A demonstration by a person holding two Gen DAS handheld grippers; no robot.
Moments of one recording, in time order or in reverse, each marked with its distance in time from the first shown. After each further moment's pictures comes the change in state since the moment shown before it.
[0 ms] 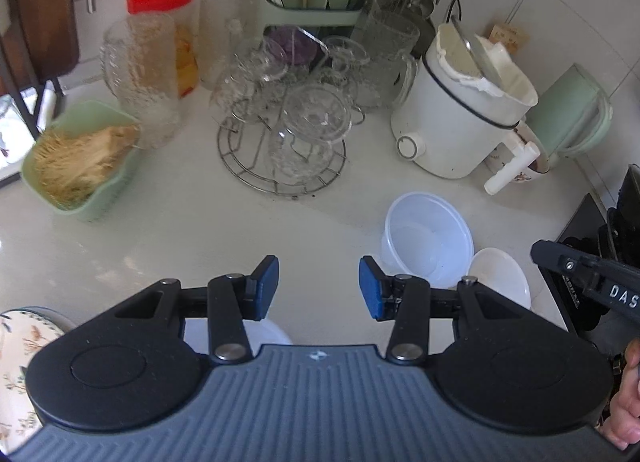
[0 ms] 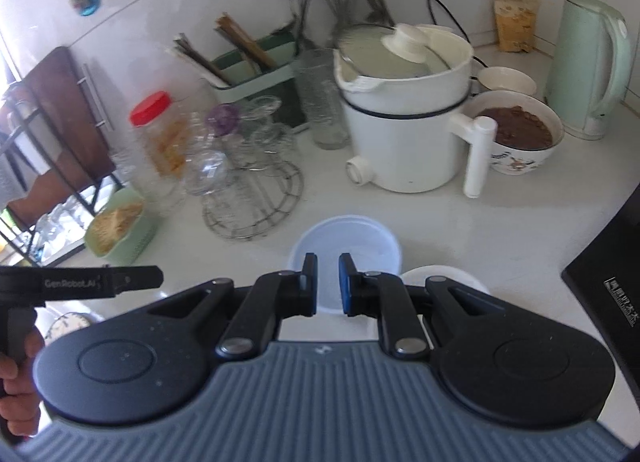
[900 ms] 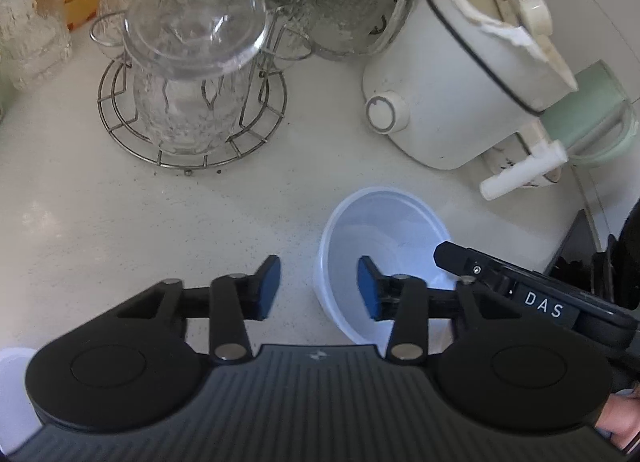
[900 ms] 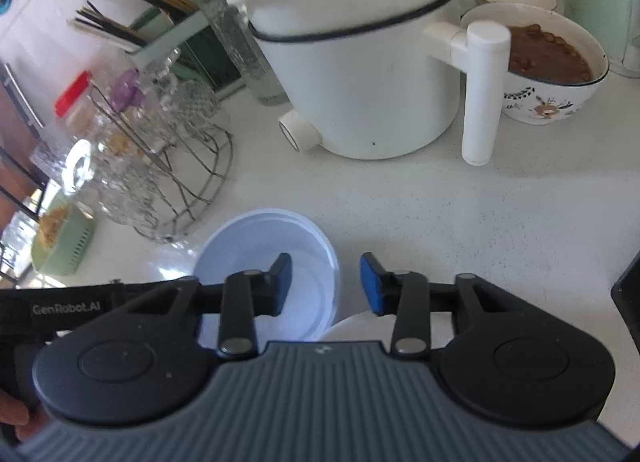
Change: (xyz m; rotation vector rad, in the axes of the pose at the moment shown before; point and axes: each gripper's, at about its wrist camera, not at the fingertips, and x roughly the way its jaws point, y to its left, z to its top) left arm 0.143 -0.043 0.013 -0.124 0.121 -0.111; right arm 0.127 -0.066 0.008 0.083 0.166 0.049
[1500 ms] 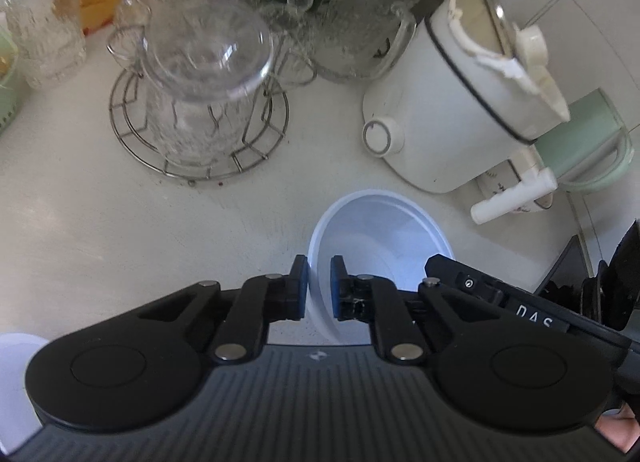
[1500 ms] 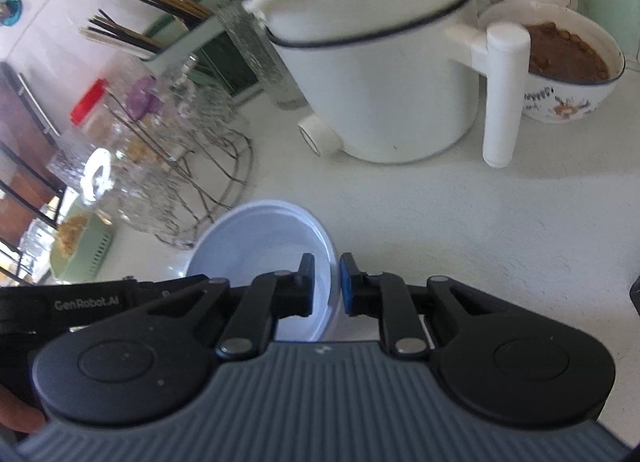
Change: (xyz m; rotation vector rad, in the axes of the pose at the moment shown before) left arm -0.022 -0.004 0.002 -0.049 -0.058 -0.008; right arm -0.013 0.010 0.006 0.015 -0.029 0.067
